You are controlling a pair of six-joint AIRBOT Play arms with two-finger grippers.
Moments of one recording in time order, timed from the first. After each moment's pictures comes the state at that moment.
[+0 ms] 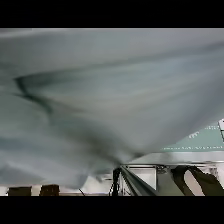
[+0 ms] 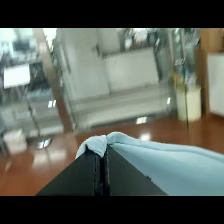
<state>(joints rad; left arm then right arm) 0.41 -0.42 1.73 1.09 -1.26 -1.27 -0.26 -0.77 2.00 -1.24 1.53 1.51</state>
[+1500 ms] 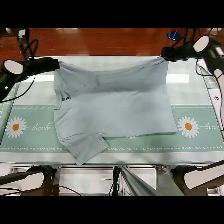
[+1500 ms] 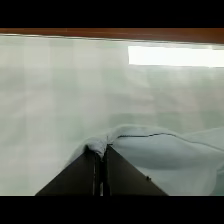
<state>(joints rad) 0.04 -1.40 1.15 0.99 -0.46 -1.09 -0.02 -1.74 1.67 -1.27 0.79 1.47</state>
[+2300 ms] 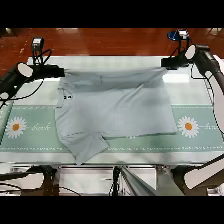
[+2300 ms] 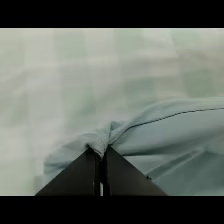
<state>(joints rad) 0.02 -1.46 1.16 1.13 -0.54 -1.10 -0.02 -1.81 1.67 -1.52 0.88 1.54</state>
